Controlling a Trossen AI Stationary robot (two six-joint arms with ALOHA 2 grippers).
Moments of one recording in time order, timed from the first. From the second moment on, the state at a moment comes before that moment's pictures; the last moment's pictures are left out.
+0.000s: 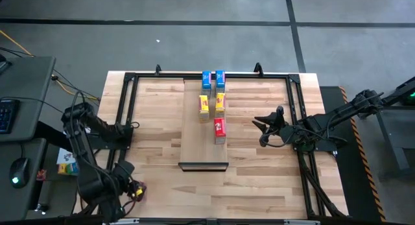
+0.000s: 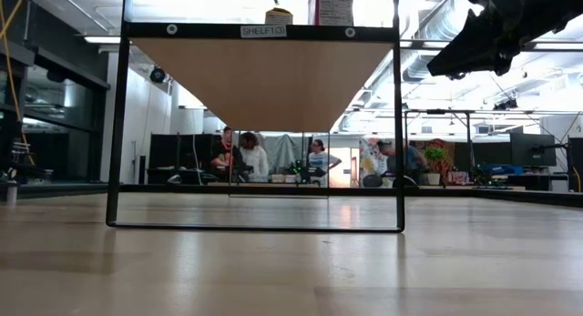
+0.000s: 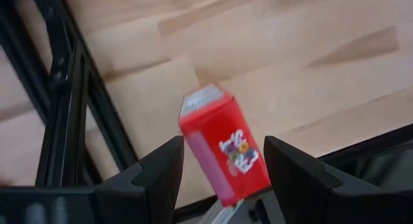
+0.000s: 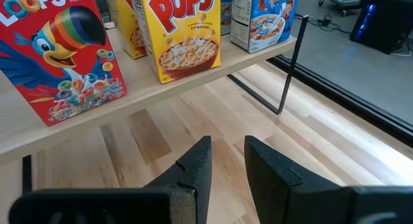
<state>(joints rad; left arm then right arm) -1.13 1.60 1.42 -1.43 -0.18 -2.35 0.40 0.81 0.51 -0.26 0.84 0.50</state>
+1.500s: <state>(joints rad) -1.12 1.68 1.44 -1.41 -0.11 -2.39 0.40 0.81 0.51 -0.26 0.81 0.49</state>
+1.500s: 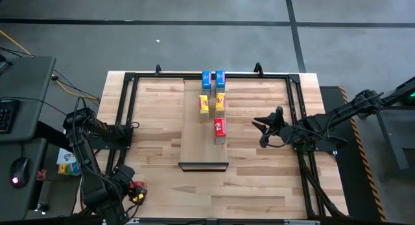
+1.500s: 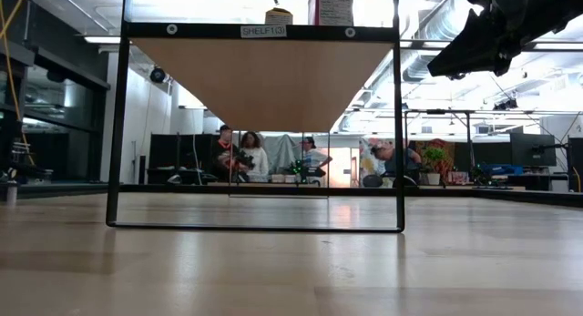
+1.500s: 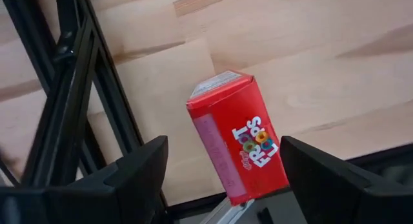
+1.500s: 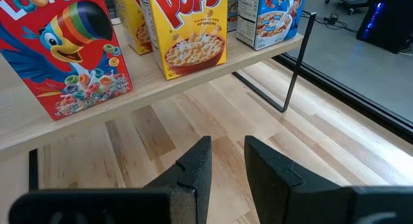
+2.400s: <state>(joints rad) -1.09 1.78 1.44 -1.41 -0.04 -2.41 0.40 0.81 0.51 -0.27 0.82 0.49</state>
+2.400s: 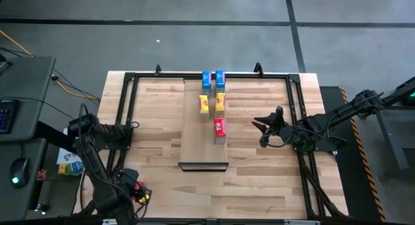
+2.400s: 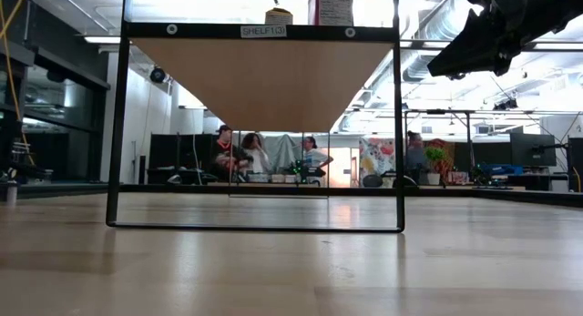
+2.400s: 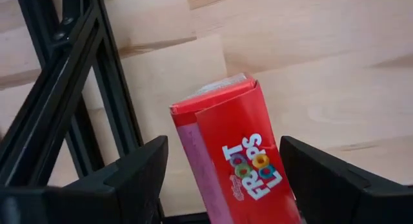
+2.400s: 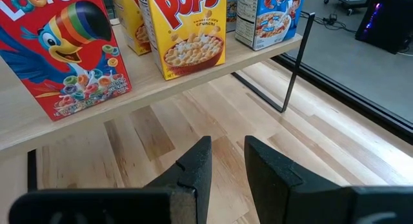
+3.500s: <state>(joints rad) -1.08 1.82 1.44 -1.37 -0.05 -2.33 0.40 0.81 0.51 -0.26 0.79 0.52</state>
